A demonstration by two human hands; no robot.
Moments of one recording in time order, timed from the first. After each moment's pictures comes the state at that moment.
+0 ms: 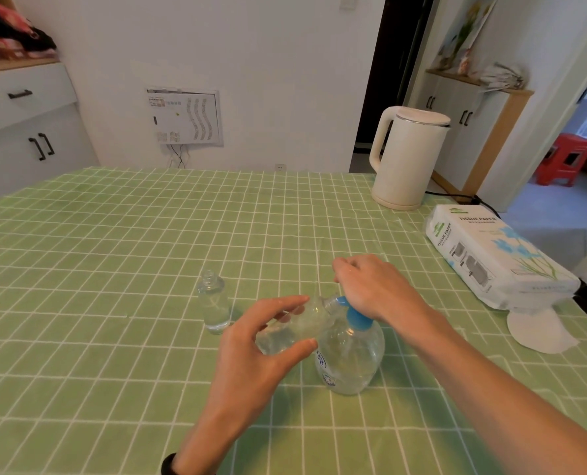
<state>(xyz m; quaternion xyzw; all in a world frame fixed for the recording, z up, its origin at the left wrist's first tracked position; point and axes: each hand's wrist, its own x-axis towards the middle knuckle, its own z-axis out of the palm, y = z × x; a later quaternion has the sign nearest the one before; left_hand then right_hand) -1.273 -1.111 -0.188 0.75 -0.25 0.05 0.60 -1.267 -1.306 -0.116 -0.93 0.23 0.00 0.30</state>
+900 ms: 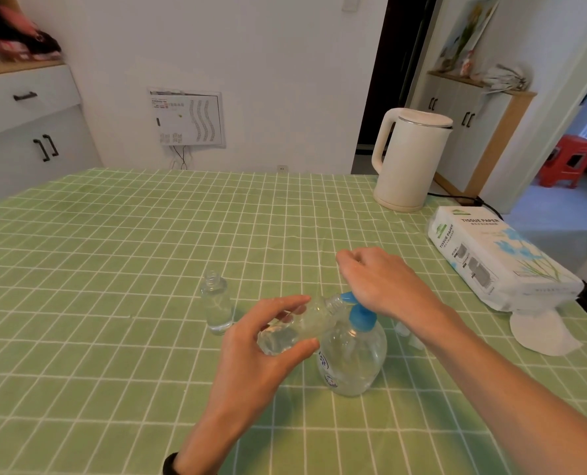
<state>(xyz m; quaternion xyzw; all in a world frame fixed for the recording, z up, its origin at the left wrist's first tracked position) -1.273 -1.110 -0.187 0.75 -0.25 0.05 0.61 -1.269 -1.309 -0.106 -0.94 0.20 -0.03 0.28</state>
